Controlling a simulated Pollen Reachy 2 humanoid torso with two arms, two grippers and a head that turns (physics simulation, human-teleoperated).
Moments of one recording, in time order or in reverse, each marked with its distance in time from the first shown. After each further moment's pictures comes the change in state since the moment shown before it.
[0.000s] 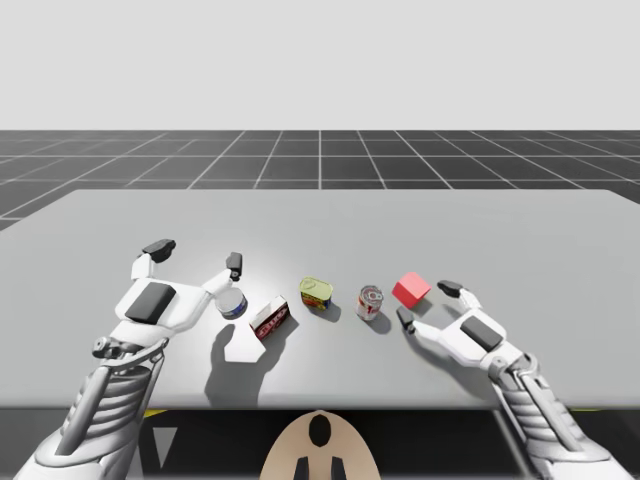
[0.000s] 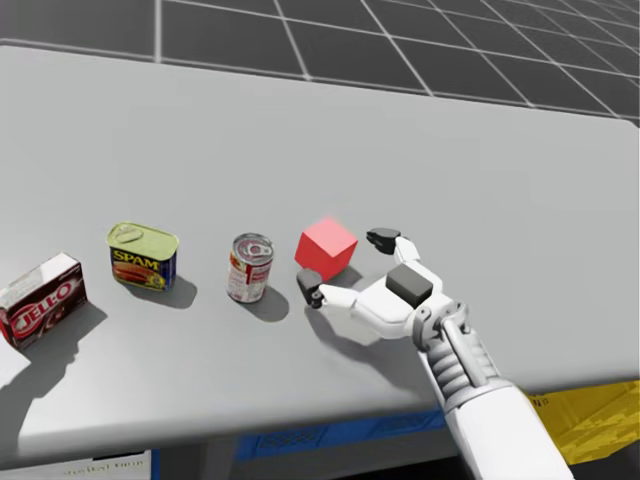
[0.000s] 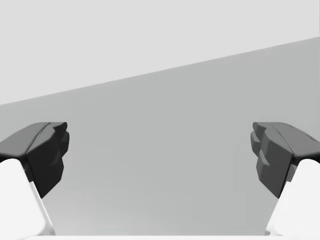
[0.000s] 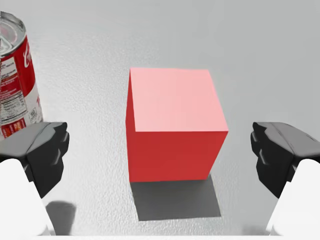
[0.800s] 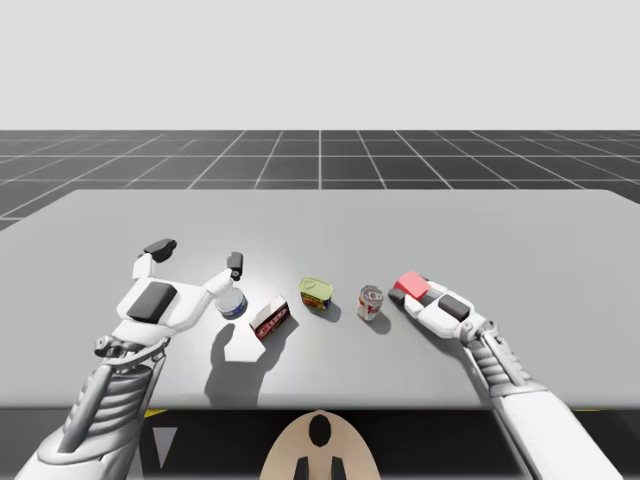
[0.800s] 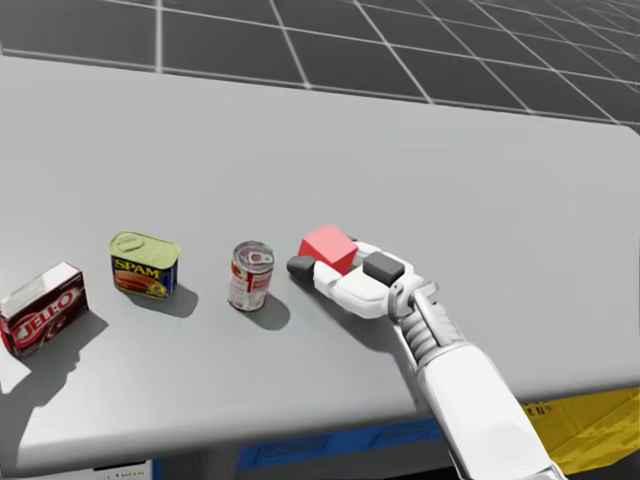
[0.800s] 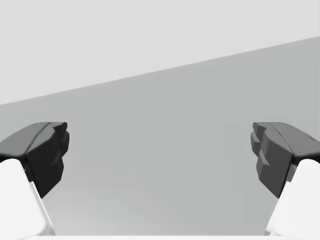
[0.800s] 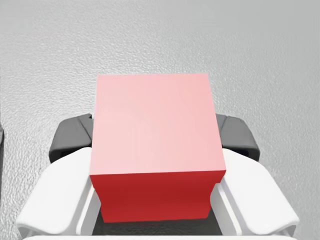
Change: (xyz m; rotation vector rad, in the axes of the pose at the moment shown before) left arm -0.001 -0.001 -0.001 0.000 0.001 -0.001; right arm -0.012 -0.021 -0.056 0.073 0.077 -0.088
